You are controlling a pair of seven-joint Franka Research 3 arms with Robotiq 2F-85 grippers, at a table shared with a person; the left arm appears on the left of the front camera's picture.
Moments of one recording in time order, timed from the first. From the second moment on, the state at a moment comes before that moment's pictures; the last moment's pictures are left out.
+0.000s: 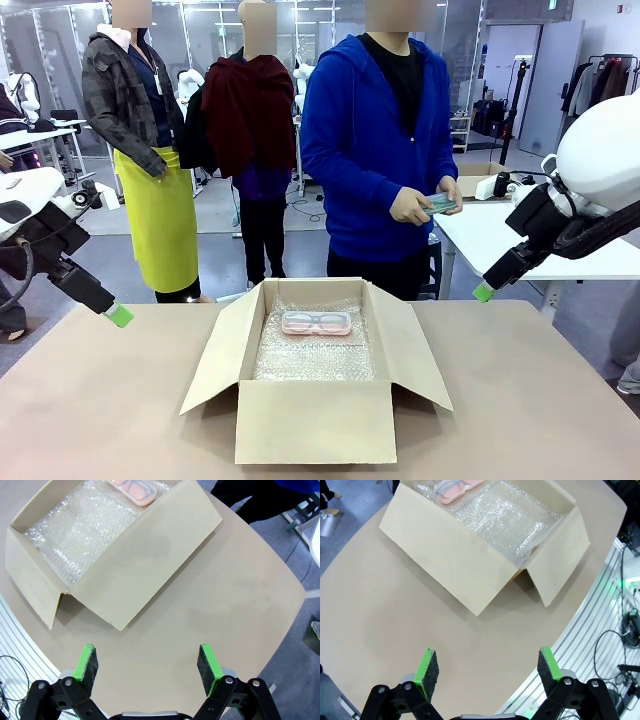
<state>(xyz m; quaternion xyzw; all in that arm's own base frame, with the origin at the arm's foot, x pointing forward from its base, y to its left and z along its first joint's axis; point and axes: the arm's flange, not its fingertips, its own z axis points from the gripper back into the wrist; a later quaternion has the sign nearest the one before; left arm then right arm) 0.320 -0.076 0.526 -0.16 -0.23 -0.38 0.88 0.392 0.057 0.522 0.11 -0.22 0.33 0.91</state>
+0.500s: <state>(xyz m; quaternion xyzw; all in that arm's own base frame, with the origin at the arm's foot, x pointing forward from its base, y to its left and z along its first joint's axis) 0.320 -0.076 0.526 -0.16 -0.23 -0.38 0.88 0.392 0.057 0.522 0.11 -0.22 0.33 0.91</state>
